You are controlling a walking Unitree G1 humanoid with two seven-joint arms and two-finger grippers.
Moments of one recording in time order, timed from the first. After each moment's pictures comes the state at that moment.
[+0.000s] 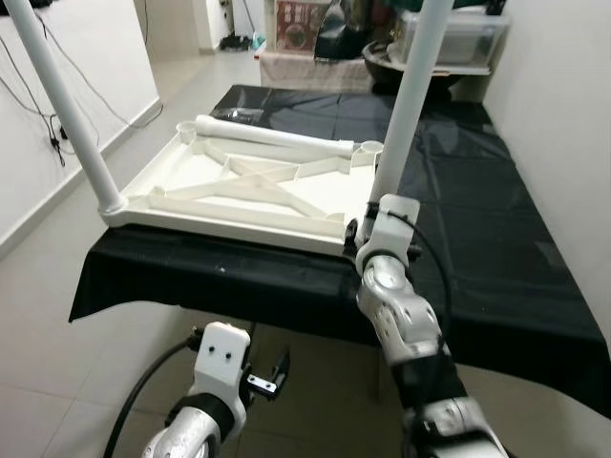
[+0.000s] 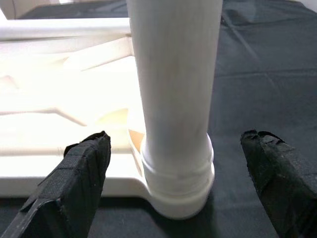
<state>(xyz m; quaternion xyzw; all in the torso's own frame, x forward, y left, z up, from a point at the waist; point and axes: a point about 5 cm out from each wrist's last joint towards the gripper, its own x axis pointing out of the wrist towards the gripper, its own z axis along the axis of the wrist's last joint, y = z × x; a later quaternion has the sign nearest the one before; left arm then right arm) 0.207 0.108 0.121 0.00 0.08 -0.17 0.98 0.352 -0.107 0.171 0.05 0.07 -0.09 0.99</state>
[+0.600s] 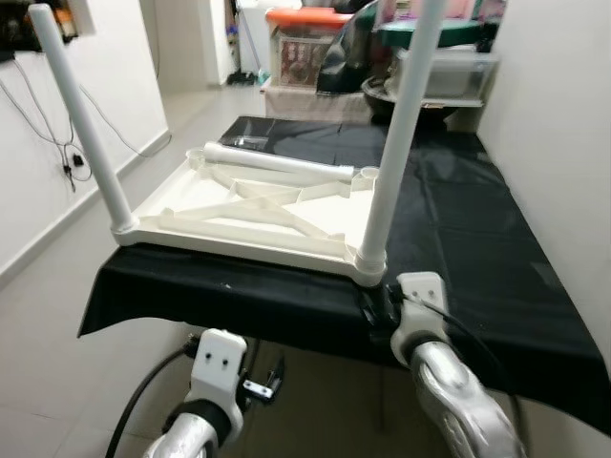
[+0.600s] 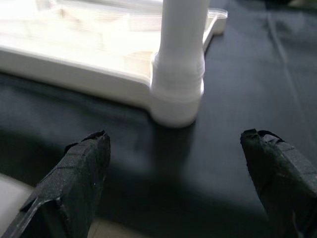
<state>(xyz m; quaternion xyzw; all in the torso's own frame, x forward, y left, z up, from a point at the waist) 0.203 0.117 0.109 0.01 0.09 -0.13 0.99 0.257 -0.160 0.108 -0.03 0.09 0.04 1.00</state>
